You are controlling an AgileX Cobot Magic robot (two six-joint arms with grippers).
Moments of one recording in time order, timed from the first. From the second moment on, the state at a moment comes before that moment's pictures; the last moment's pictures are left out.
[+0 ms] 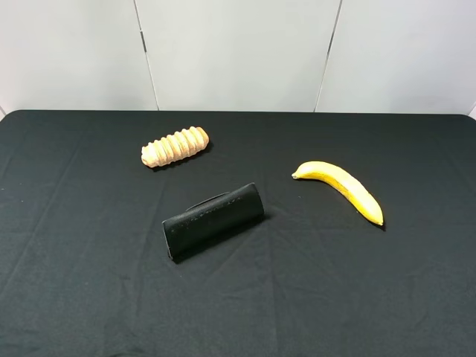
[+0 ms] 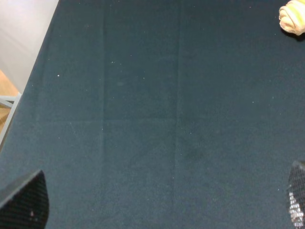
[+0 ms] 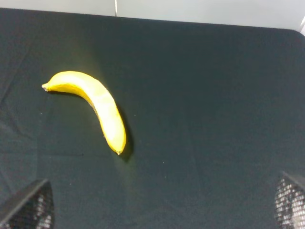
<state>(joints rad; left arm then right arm) -0.01 0.00 -0.49 0.13 1.06 -0.08 0.02 -0.01 -0.50 0.02 1.02 -0.06</state>
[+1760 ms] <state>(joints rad) -0.01 0.00 -0.49 0.13 1.06 -0.08 0.03 0.86 -0.72 0.02 0.87 -0.21</state>
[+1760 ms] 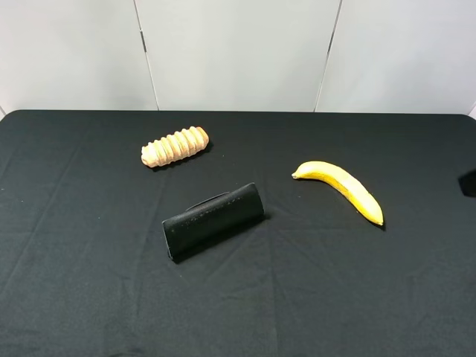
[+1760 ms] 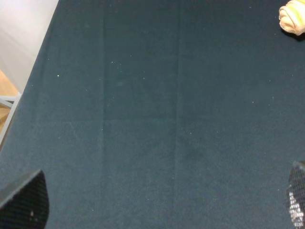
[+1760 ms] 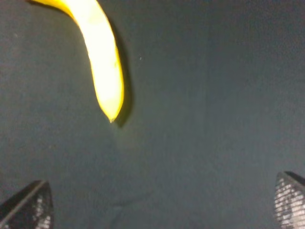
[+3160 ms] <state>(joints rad) -0.01 0.00 -0.49 0.13 1.06 -0.08 0.22 1.72 -0.88 -0.01 0.57 -0.23</state>
